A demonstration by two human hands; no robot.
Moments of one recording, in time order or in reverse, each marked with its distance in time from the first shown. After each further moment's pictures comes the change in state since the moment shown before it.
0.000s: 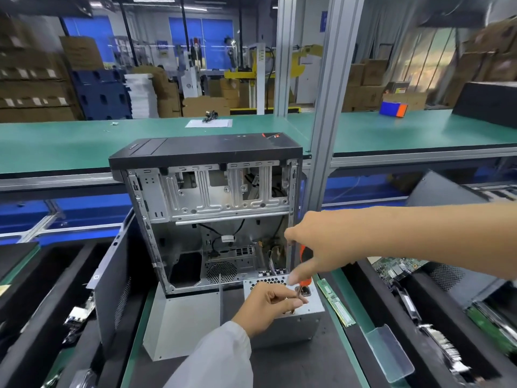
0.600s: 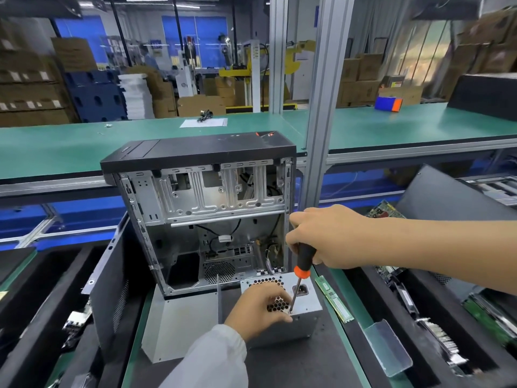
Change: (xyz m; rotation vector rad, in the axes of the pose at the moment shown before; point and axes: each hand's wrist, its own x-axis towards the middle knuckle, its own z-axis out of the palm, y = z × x) left_hand -0.001 -0.008 -0.009 0.558 0.025 0.050; right_hand 0.000 0.016 0.025 -0.056 0.295 -0.055
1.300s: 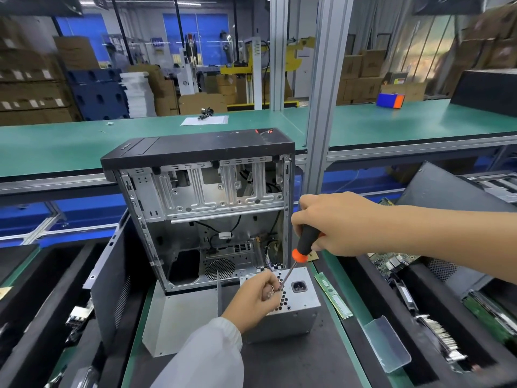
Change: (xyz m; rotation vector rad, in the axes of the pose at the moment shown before) left_hand -0.005 0.006 -0.004 -0.166 0.078 -0.109; right_hand -0.012 0.008 -0.014 0.098 0.007 0.105
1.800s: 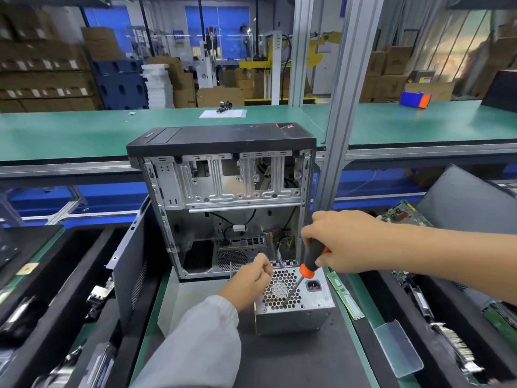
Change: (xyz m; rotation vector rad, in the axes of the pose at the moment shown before) left_hand 0.000 -0.001 -0.037 0.132 -0.044 -0.172; right_hand 0.008 -0.024 0.014 0.036 -0.123 0.023
